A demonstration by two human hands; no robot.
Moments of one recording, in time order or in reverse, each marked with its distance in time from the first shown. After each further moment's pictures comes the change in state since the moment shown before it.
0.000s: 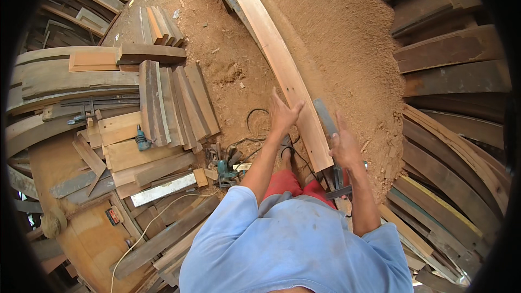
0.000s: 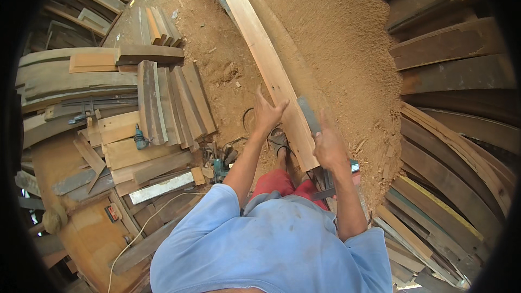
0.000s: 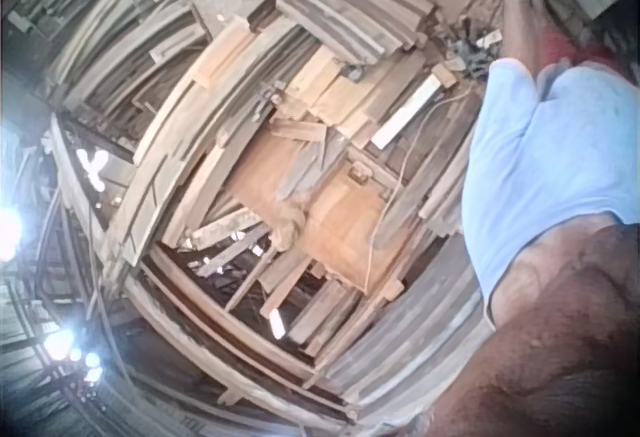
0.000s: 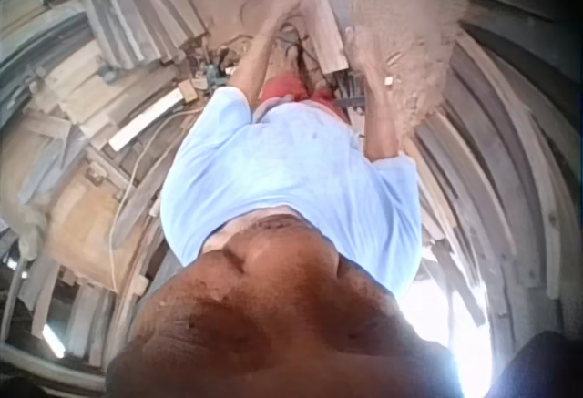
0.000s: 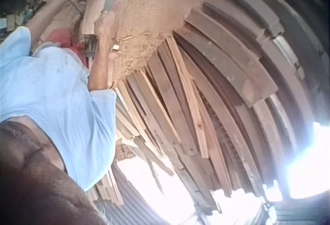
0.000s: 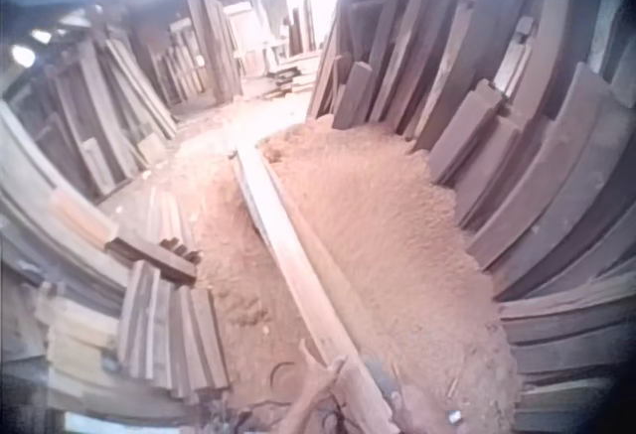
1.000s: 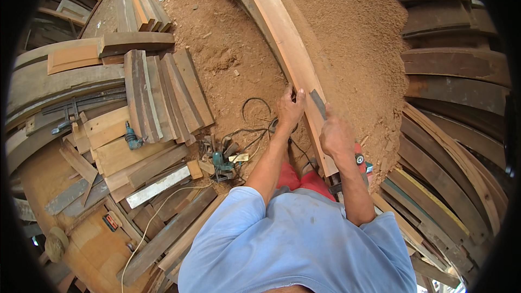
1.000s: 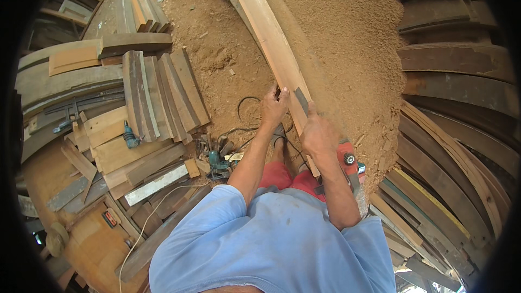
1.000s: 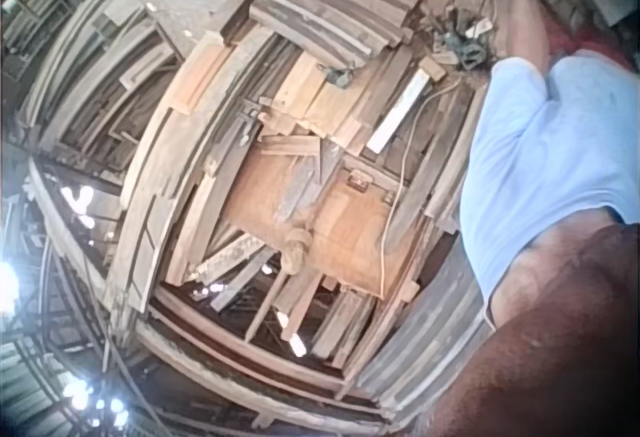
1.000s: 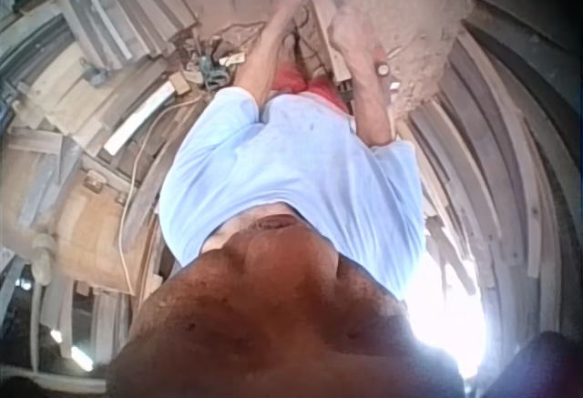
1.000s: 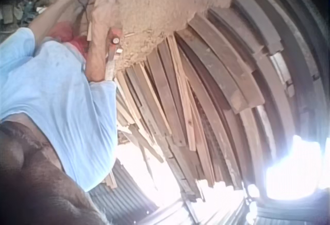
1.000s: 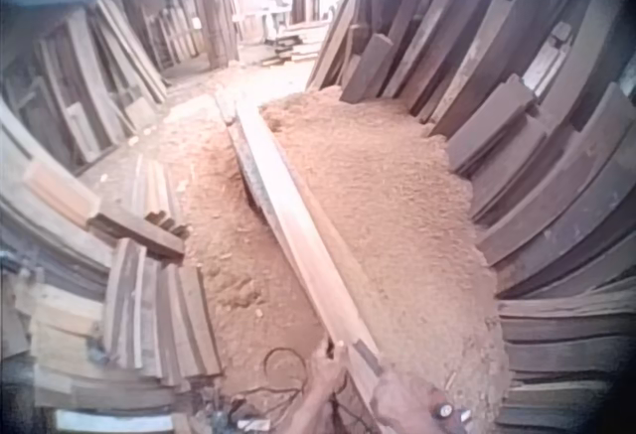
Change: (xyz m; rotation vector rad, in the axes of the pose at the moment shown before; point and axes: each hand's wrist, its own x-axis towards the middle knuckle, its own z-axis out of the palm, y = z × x) left_hand 0.054 -0.030 0.005 -0.196 -0.145 -0.115; right_hand 0.065 -0.100 0.049 -0.599 0.014 0.085
